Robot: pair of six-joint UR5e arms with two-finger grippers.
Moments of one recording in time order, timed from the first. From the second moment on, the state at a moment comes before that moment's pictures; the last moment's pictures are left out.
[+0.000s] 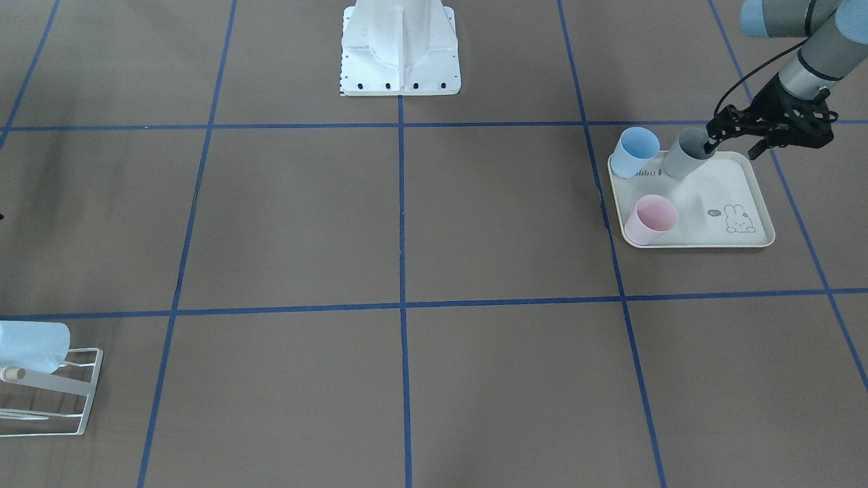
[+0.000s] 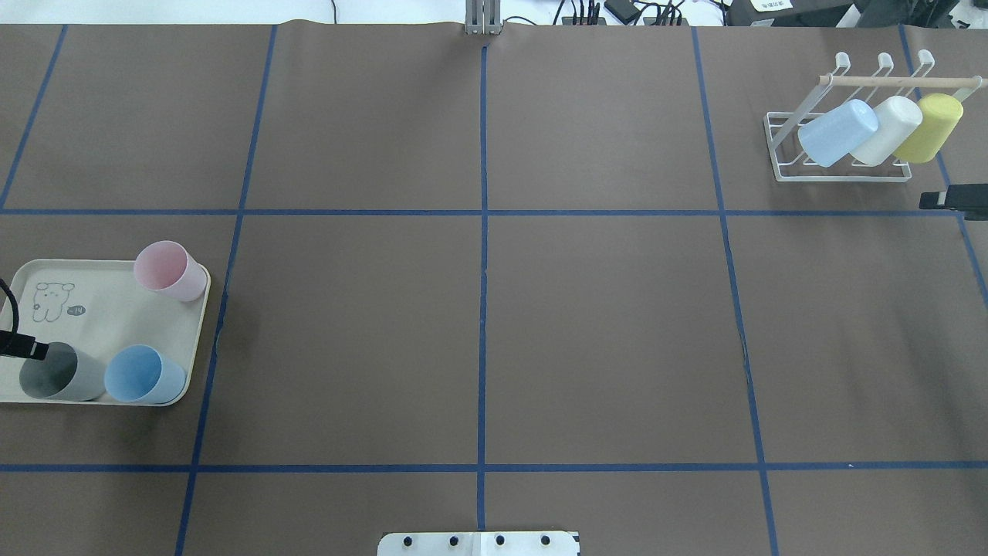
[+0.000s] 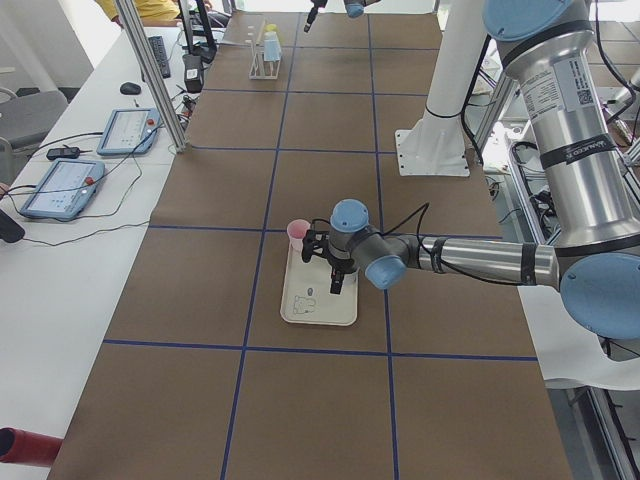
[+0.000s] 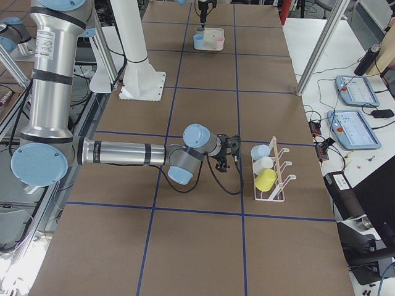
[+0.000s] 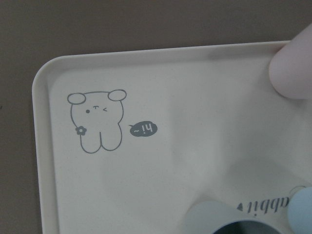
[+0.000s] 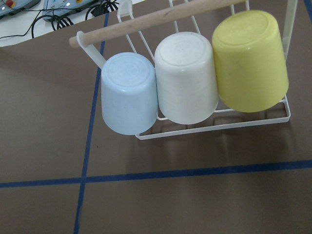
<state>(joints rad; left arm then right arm) -0.92 -1.24 -1.84 -2.33 -2.18 -0.78 1.22 -1.72 1.63 -0.43 2.21 1.03</state>
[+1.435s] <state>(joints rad) -0.94 -1.21 -1.91 -2.32 -2.20 -0.78 1.22 -1.72 1.63 -0.43 2.21 1.03</state>
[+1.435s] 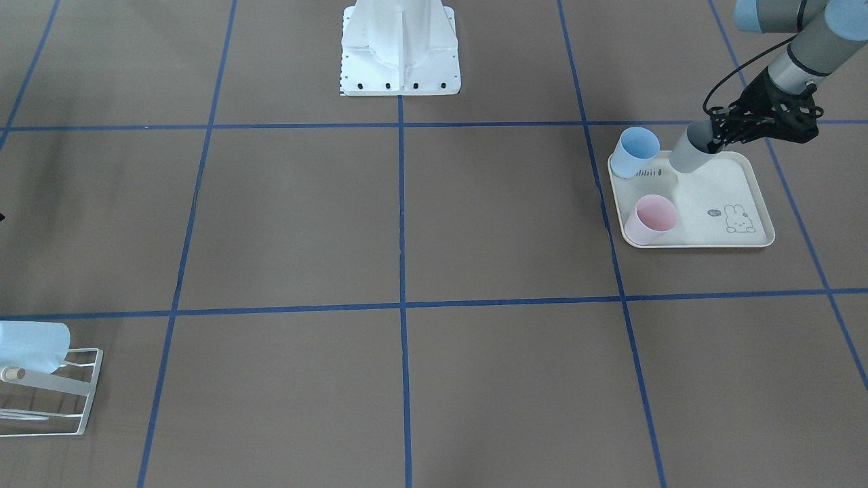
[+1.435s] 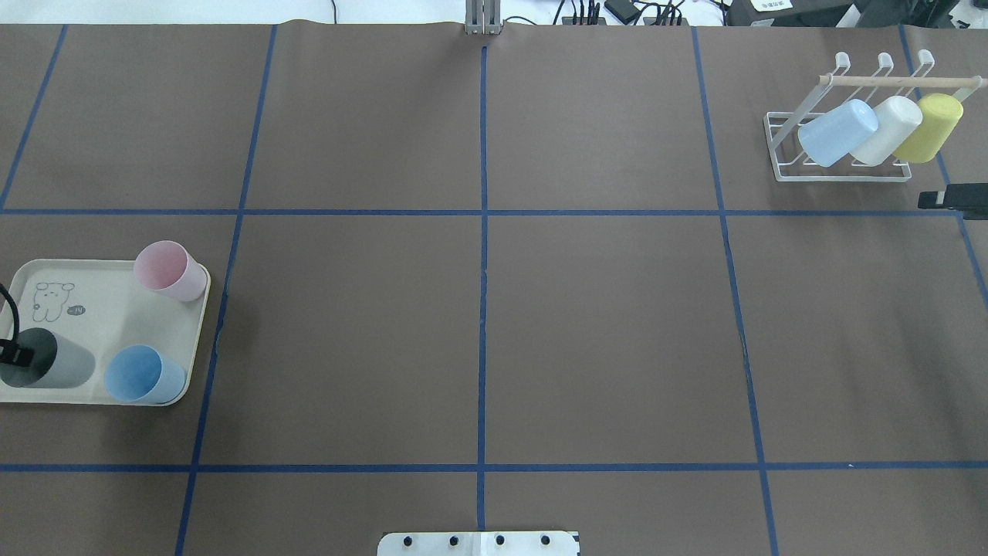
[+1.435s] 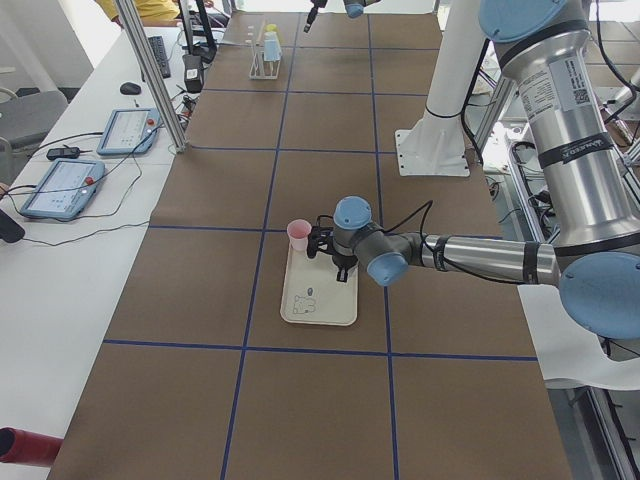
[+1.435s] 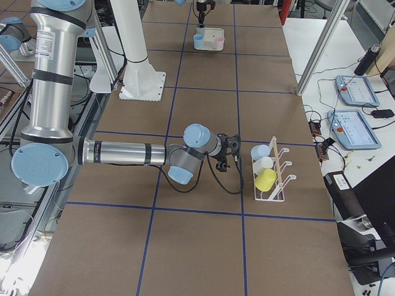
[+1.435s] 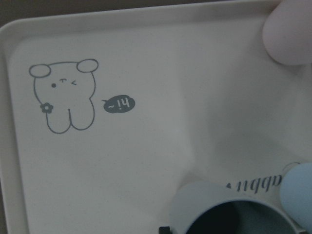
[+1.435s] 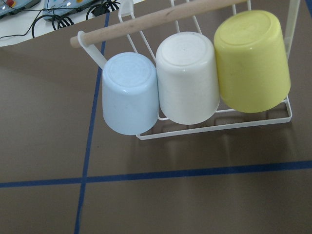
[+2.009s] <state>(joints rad) -1.12 -1.24 -2.11 -2.16 -2.20 -0.76 1.19 -1.68 1.64 -0.43 2.21 1.09</state>
